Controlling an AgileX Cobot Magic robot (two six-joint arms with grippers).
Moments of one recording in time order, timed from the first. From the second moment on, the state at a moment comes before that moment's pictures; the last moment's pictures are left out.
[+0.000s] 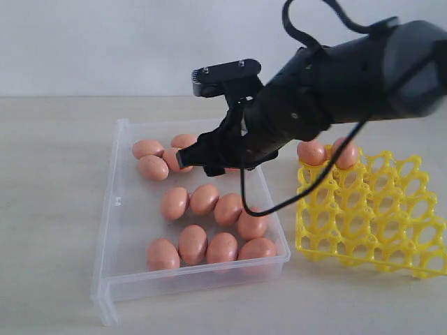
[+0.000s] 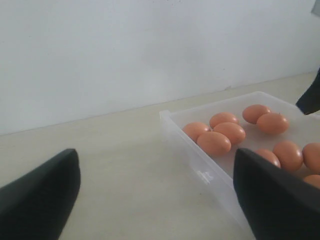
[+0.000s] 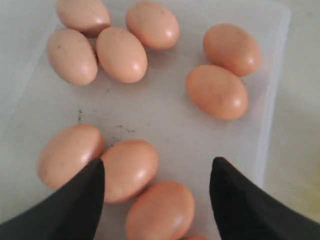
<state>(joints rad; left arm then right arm) -0.11 0.00 0.00 -0.39 0.19 0.50 0.73 1.83 -1.20 -0.29 0.36 0.51</state>
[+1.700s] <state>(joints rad) -0.12 0.00 0.00 -0.39 0.19 0.50 0.77 2.24 -1.60 0.23 0.53 0.44</state>
